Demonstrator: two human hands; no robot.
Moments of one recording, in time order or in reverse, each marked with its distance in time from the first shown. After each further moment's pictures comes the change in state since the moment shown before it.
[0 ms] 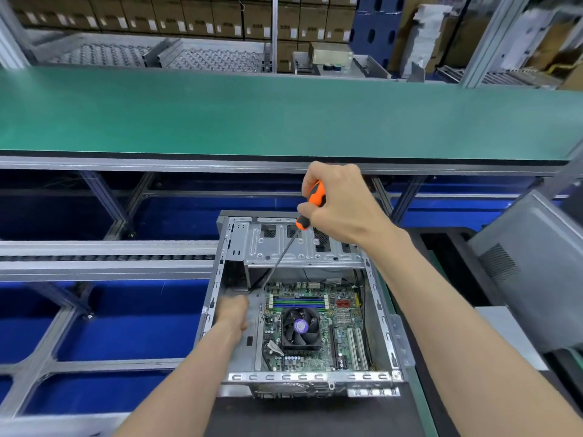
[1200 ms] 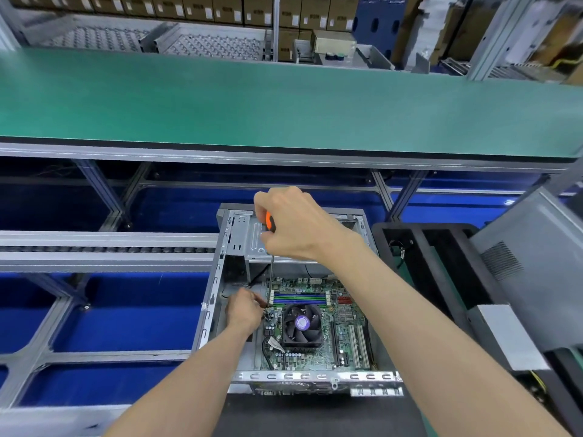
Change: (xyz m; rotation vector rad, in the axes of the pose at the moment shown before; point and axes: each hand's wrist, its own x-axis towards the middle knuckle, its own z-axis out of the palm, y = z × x) left_hand 0.010 -0.014 0.017 0.660 0.018 0.368; right_hand 0.009 -0.031 0.057 -0.152 -0.316 -0.180
